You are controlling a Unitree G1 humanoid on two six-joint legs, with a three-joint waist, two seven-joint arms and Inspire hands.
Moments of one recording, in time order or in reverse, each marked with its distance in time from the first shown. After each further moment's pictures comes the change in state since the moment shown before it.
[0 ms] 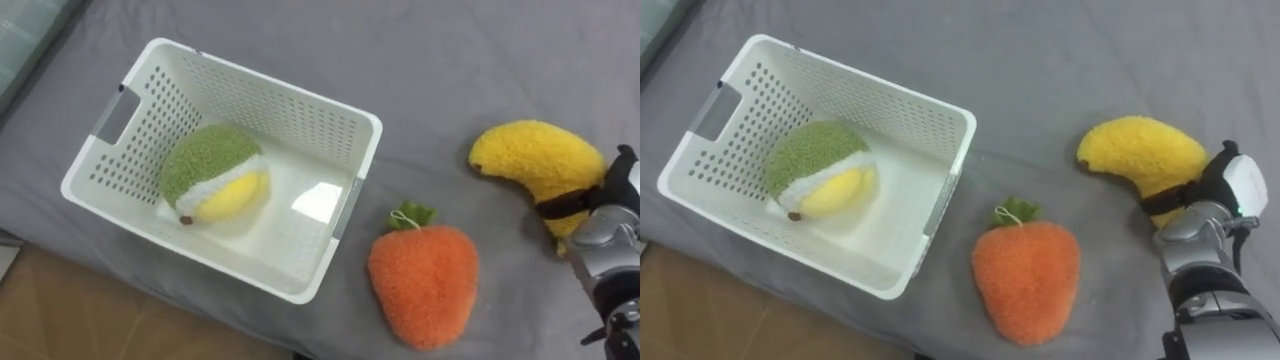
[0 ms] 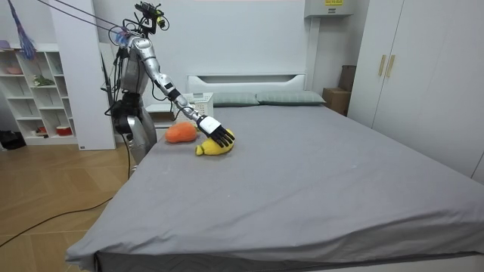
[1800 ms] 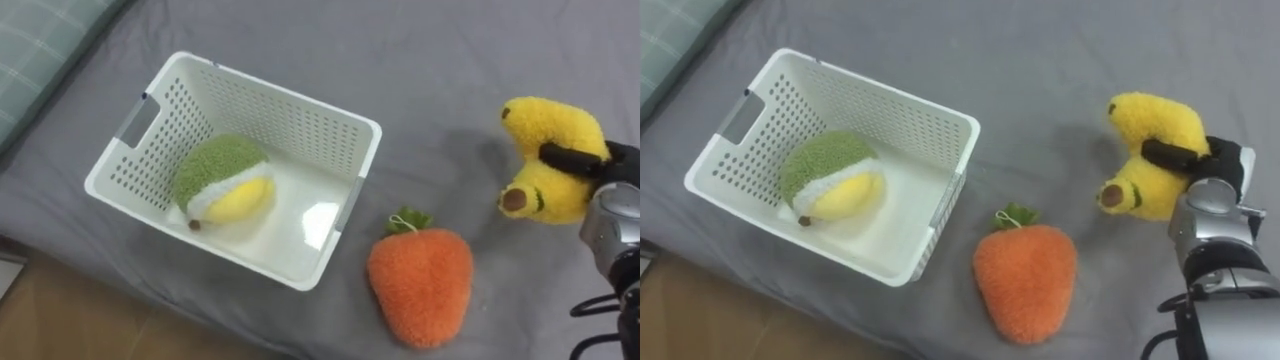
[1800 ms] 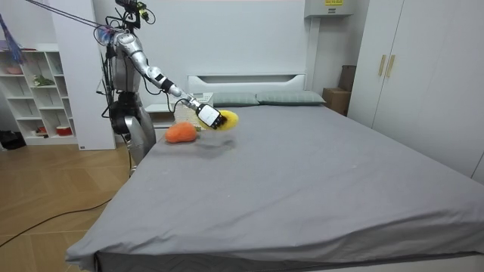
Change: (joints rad) left arm 0.018 -0.029 0.033 0.001 -0.003 -0.051 -0.024; right arm -0.009 -0.044 -0.032 -0.106 0.397 -0.032 0.237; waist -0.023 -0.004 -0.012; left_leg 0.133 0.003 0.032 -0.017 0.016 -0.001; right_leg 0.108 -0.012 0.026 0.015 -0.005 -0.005
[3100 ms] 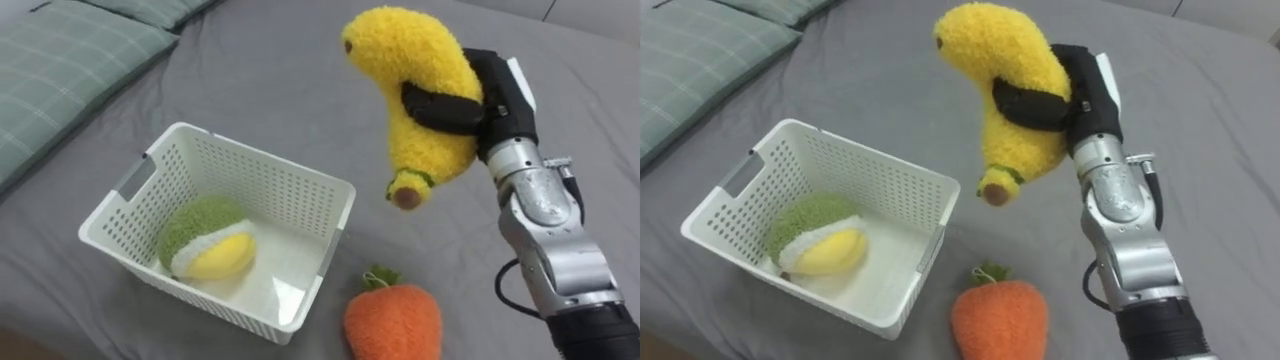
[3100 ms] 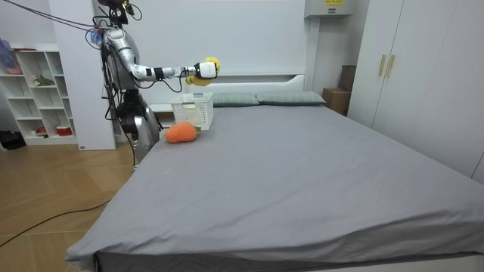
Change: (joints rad) left arm 0.041 -0.066 0.219 -0.069 0.064 0.012 0.016; right arm 0.295 0.222 0.085 -0.929 -0.162 0.038 0.244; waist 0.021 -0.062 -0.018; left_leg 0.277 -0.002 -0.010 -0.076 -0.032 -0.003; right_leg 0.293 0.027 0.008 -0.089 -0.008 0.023
